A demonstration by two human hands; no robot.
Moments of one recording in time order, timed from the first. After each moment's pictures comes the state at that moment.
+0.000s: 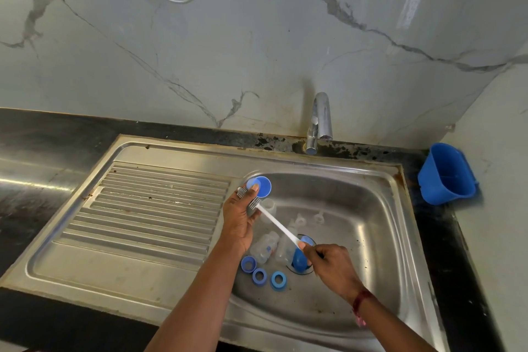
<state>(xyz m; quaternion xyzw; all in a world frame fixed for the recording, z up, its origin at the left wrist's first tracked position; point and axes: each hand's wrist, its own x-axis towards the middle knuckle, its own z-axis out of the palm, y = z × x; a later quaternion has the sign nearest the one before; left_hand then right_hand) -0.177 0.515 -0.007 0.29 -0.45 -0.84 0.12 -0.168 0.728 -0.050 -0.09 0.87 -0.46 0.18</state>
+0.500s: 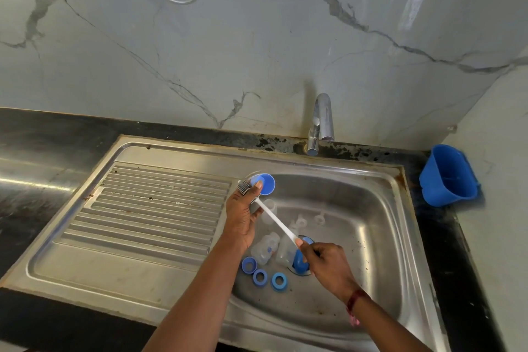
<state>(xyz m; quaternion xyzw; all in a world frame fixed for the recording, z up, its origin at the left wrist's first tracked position) -0.184 0.516 -0.001 0.30 -0.45 -0.84 0.11 -0.168 0.716 -0.048 -0.07 0.86 -0.48 0.17</state>
